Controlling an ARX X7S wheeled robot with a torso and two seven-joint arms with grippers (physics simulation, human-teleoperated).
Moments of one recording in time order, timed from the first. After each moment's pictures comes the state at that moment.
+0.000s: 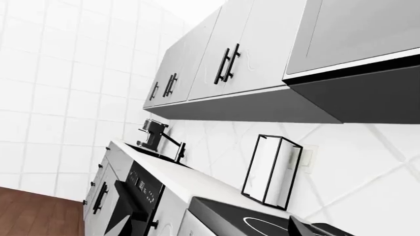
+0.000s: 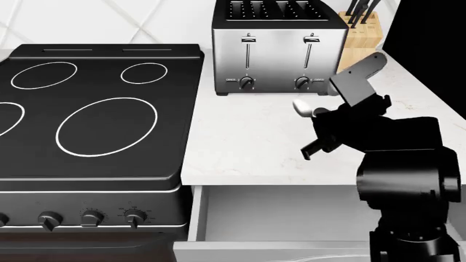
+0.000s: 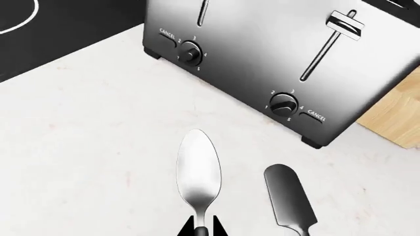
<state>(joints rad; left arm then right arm) 0.42 -0.21 -0.05 0.20 0.19 0.73 -1.31 0.94 0.26 -0.23 -0.14 -0.52 1.27 -0.97</state>
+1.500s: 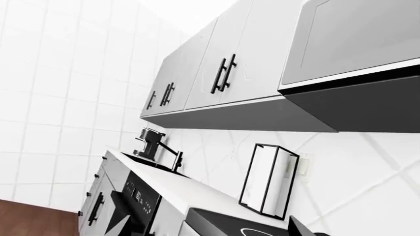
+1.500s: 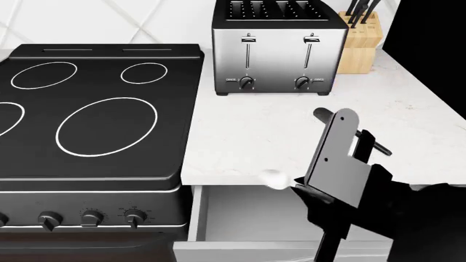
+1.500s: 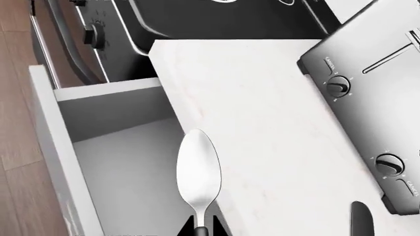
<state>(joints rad) 0.44 -0.20 -0.06 0.25 0.23 0.71 -1.31 0.83 0.56 -0.70 -0.90 -0.88 1.57 -1.57</state>
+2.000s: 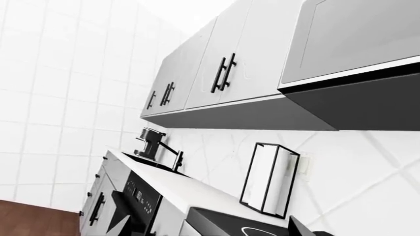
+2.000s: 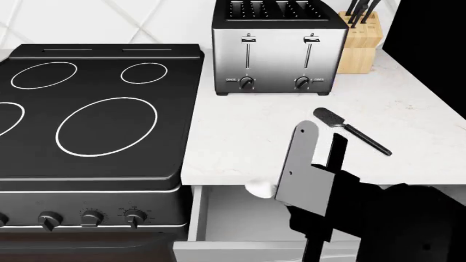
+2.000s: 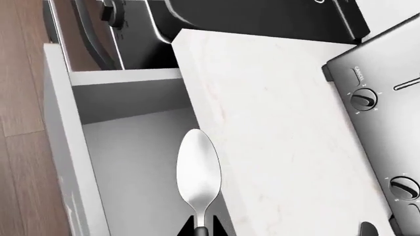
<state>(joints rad) 0.44 -0.21 -0.05 0.24 0.23 0.70 -1.31 0.90 0.53 -0.91 -0.86 -0.96 1.57 -1.57</state>
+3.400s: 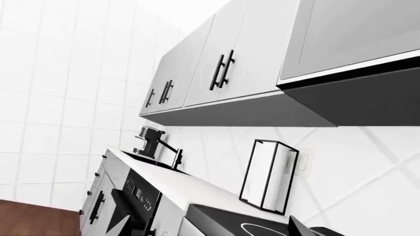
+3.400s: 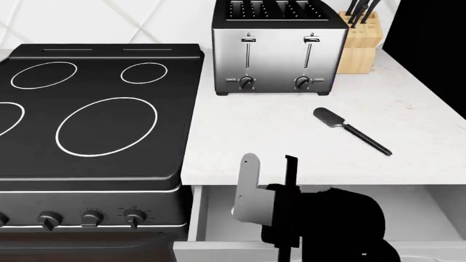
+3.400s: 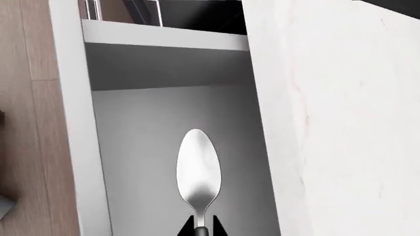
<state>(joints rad) 0.43 -0.21 -0.05 0.23 0.22 0.70 -1.31 0.82 0.42 -1.03 -0.59 -0.82 1.34 -1.36</state>
